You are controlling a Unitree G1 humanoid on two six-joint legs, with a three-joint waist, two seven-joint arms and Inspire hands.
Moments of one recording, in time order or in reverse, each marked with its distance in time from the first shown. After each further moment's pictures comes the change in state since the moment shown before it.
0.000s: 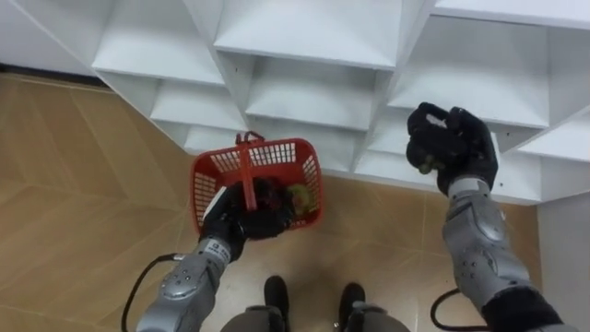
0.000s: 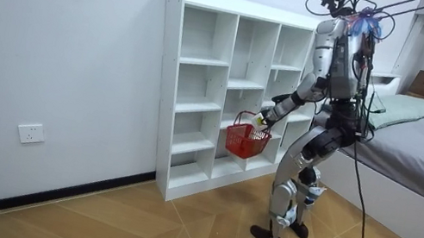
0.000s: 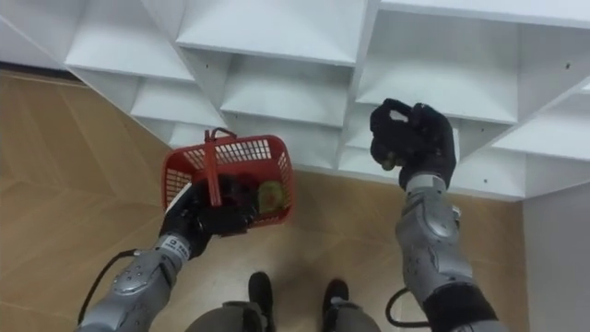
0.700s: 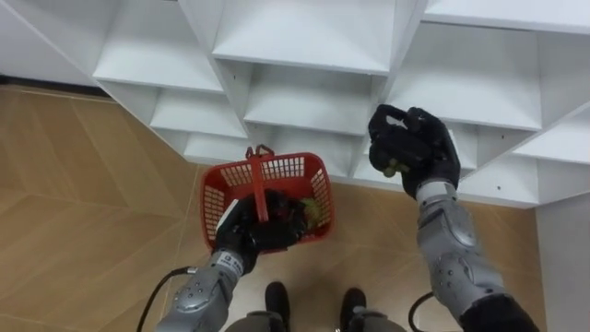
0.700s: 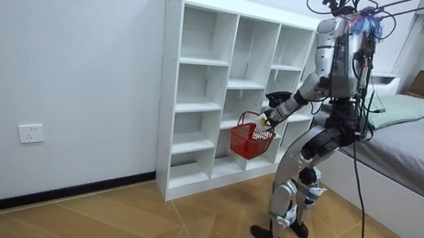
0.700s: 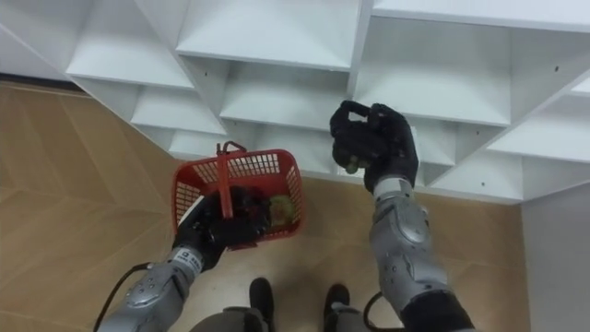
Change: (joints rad) left arm 0.027 -0.042 -0.004 0.000 -0.006 0.000 -0.006; right arm 0.016 0.079 0.040 -0.065 -0.026 0.005 0.099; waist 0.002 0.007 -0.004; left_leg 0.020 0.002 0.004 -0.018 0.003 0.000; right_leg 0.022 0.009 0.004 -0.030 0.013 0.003
